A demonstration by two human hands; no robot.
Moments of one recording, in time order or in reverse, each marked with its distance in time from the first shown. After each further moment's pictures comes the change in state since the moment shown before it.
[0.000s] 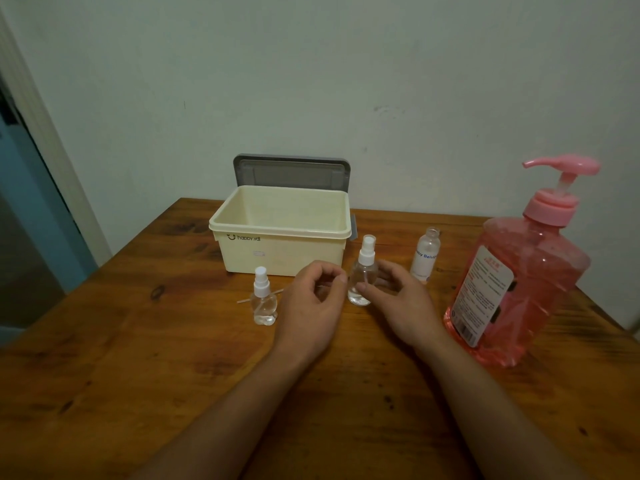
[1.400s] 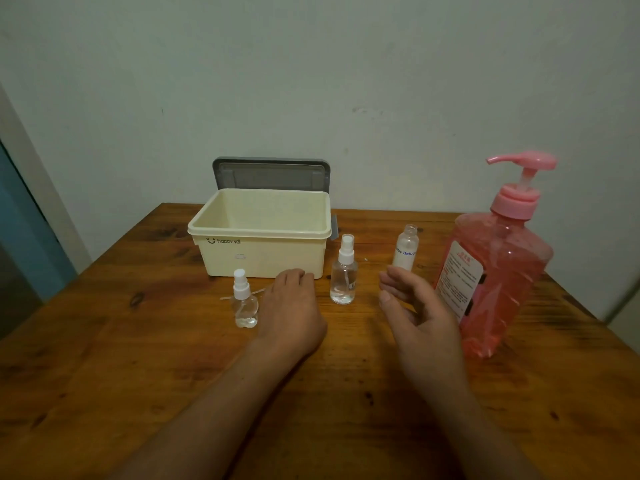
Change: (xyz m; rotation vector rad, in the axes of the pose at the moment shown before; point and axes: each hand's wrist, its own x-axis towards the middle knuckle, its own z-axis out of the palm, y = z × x) left_hand 0.016 -0.015 0.012 0.945 -0.260 0.026; right_hand -0.069 -0.018 -0.017 0.137 0.244 -0.144
